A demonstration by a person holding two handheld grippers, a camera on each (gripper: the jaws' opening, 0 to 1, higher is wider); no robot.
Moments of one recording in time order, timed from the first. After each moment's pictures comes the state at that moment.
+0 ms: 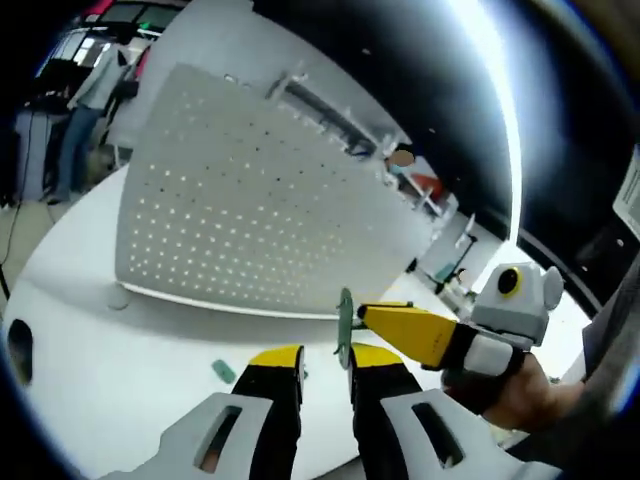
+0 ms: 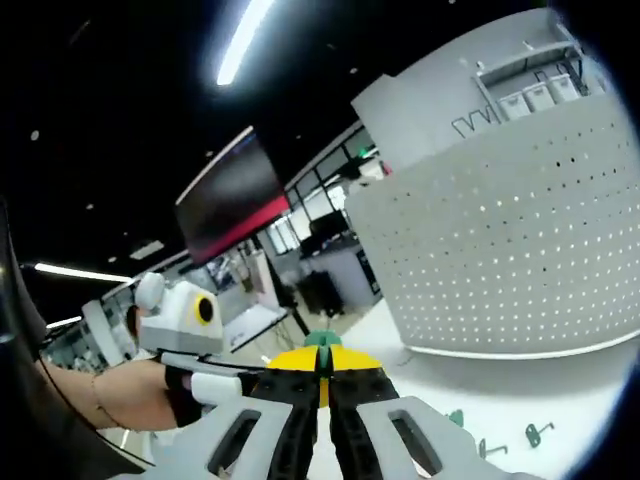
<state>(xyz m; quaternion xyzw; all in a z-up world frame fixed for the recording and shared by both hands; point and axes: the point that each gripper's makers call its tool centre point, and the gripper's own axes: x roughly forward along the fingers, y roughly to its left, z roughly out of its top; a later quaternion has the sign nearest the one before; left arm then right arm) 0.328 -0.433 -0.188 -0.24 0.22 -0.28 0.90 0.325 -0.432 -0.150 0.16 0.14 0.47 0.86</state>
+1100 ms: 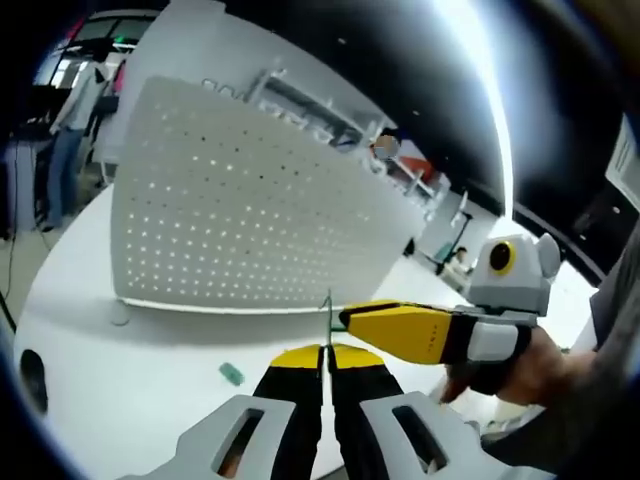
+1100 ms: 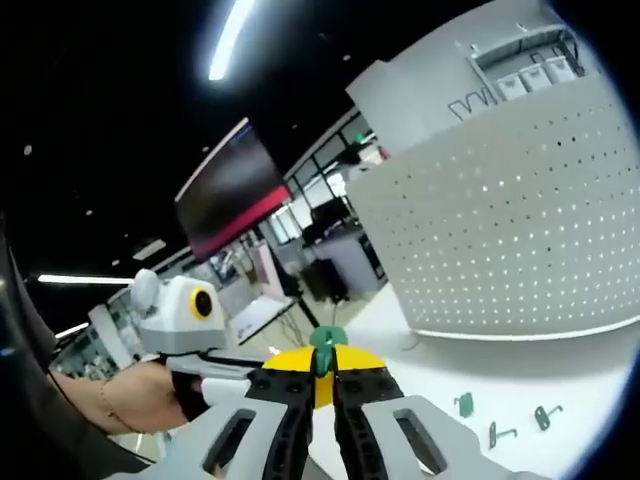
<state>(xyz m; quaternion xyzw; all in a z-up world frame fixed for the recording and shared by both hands) 0.324 -0.436 -0.189 -0.17 0.22 -0.29 0.92 0.320 -0.430 -0.157 0.16 0.17 0.47 0.85</state>
